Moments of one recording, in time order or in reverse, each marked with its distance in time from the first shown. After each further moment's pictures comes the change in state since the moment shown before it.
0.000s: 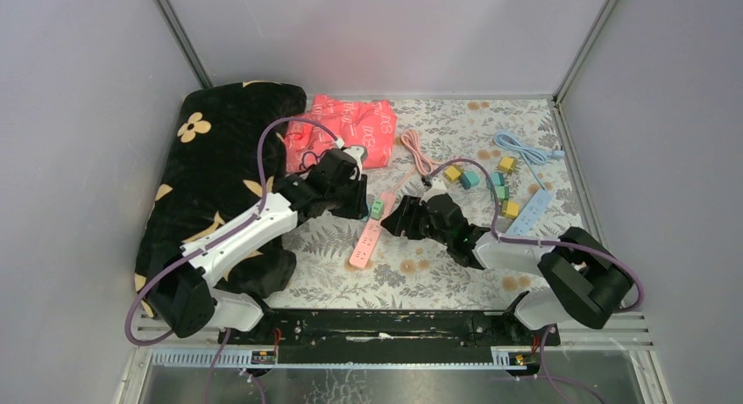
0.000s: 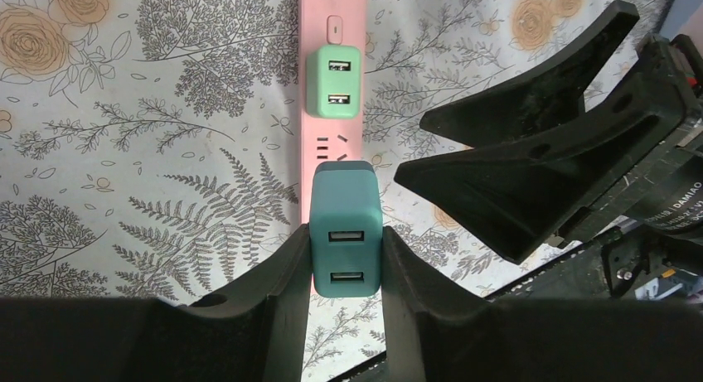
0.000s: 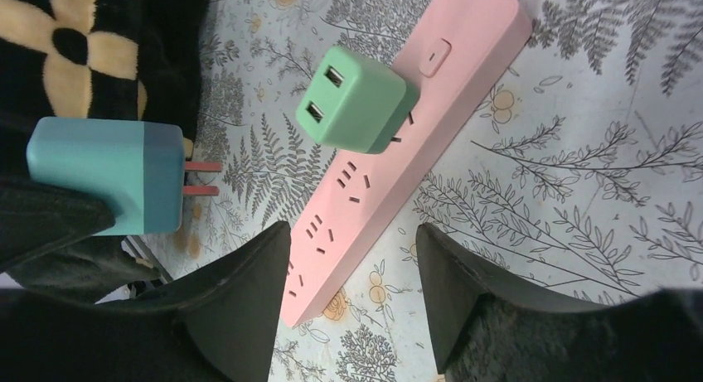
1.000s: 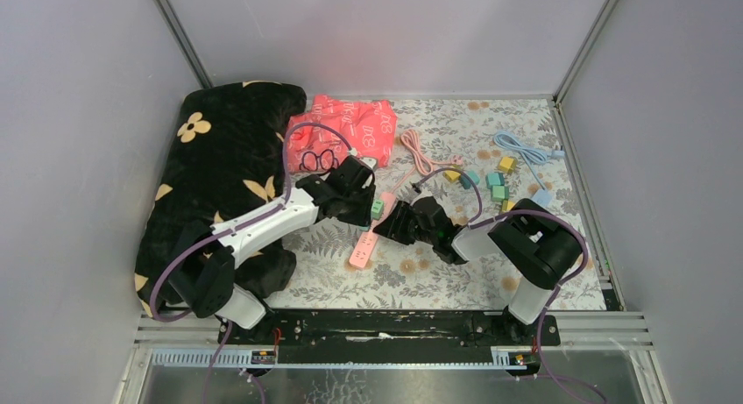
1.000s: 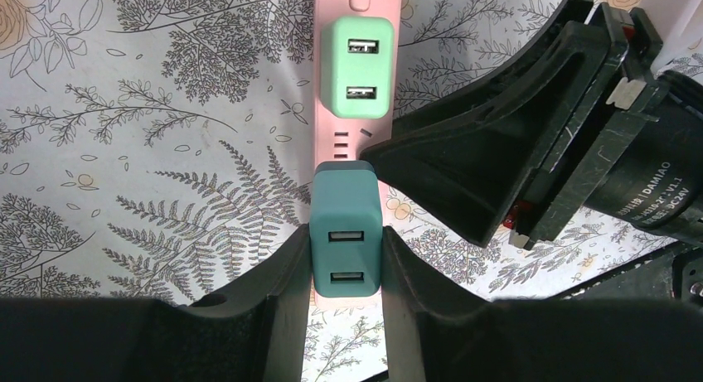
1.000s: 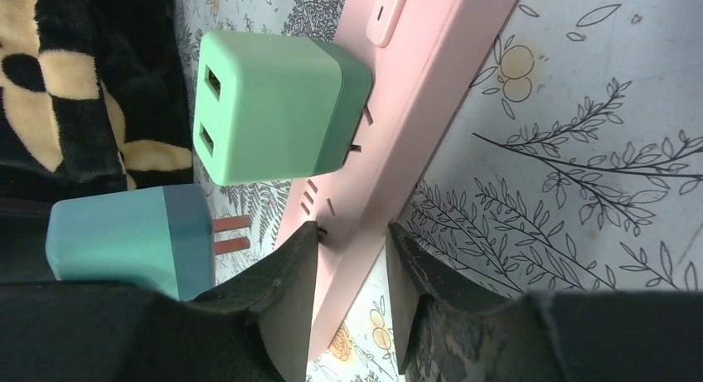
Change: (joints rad) left arm -0.034 0.156 0.001 0.002 -0.040 0.016; right arm 0.000 0.334 0.042 0.216 -0.095 0.218
